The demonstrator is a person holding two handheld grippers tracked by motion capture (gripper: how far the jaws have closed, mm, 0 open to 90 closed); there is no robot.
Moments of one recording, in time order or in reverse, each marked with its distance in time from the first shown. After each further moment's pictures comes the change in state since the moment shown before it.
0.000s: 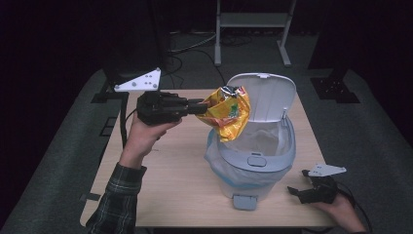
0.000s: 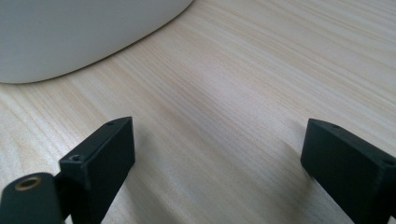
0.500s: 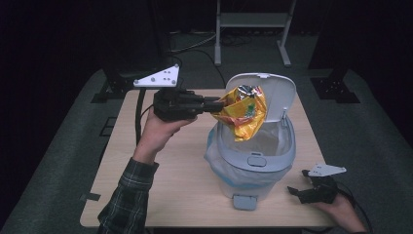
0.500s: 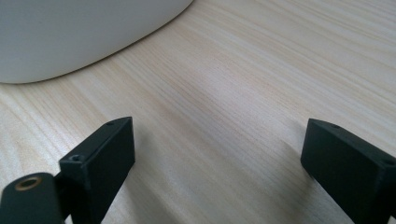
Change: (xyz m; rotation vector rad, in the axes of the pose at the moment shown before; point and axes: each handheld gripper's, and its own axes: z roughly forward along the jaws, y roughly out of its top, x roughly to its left) left arm 0.003 0.008 0.033 0.012 -0.051 0.010; right arm 0.000 0.000 0.000 0.000 0.001 0.000
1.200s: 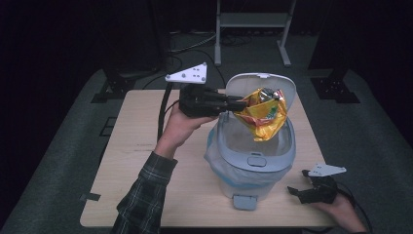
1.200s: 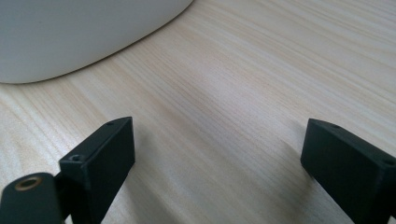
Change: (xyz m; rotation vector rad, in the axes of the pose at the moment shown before) left arm 0.012 0.002 0.049 0.038 -0.039 -0.003; right arm 0.000 0.000 0.000 0.000 0.000 0.000
